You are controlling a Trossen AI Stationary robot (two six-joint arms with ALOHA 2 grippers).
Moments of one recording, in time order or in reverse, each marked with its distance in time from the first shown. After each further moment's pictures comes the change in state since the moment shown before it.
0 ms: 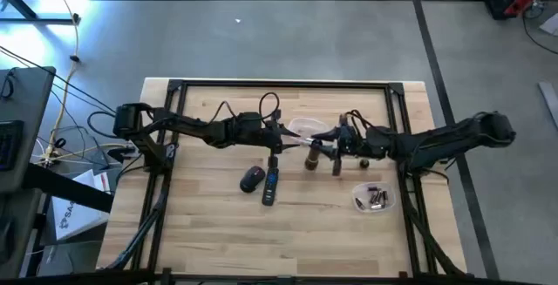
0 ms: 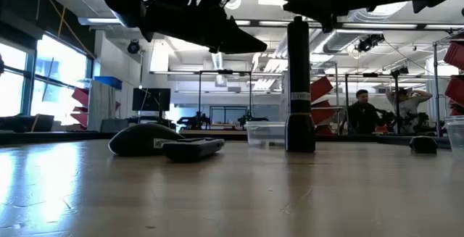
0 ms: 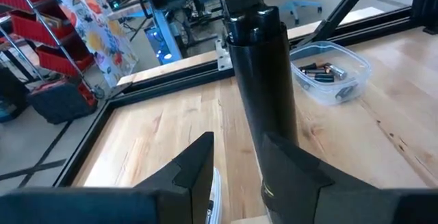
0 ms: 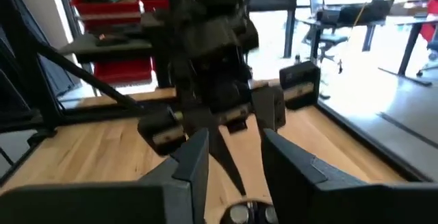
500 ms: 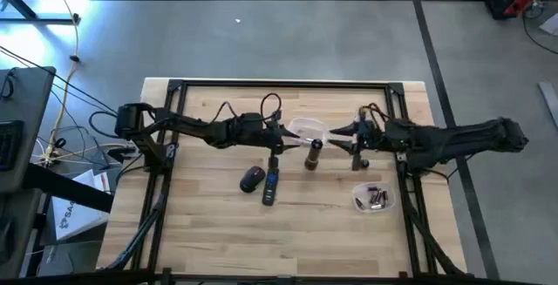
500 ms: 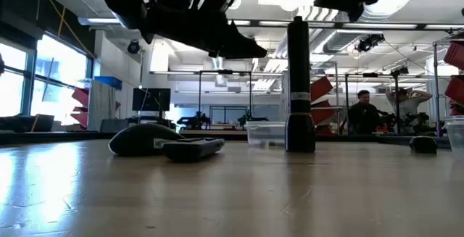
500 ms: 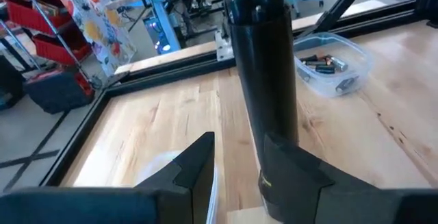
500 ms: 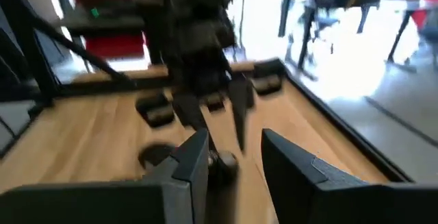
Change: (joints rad) left arm 0.000 0.014 0.001 -0.013 -0.015 -0.017; right arm -0.024 -0.315 0.113 -0.631 0.007 0.002
